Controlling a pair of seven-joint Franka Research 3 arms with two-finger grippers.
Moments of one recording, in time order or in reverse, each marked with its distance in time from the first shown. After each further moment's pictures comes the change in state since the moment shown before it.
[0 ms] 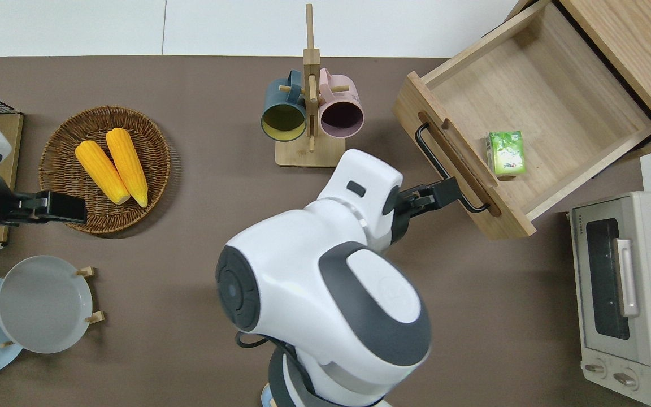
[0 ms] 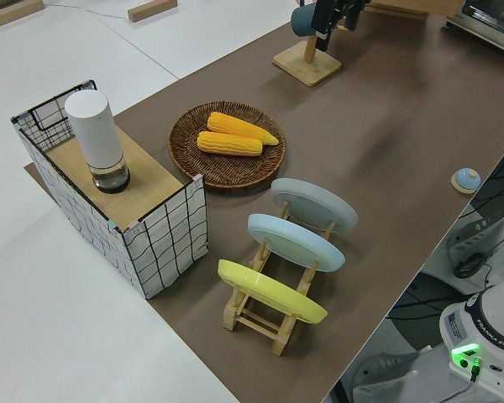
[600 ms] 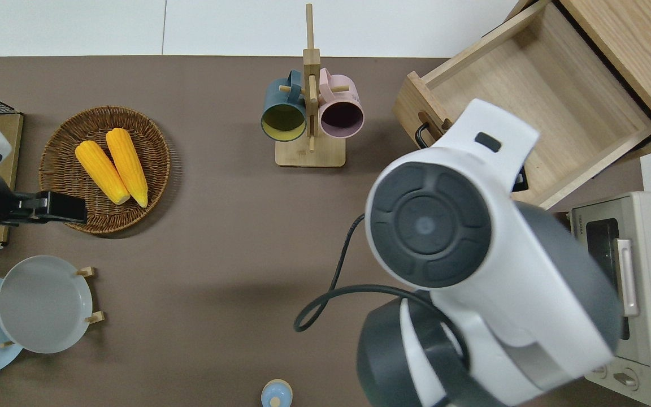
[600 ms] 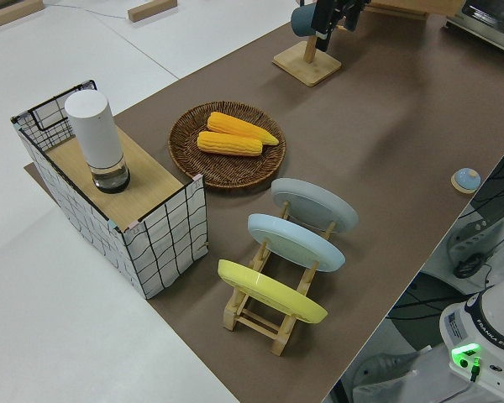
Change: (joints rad) left arm 0.000 0.000 0.000 0.000 0.000 0.000 0.000; right arm -0.146 -0.191 -0.157 -0.019 0.483 0.079 -0.220
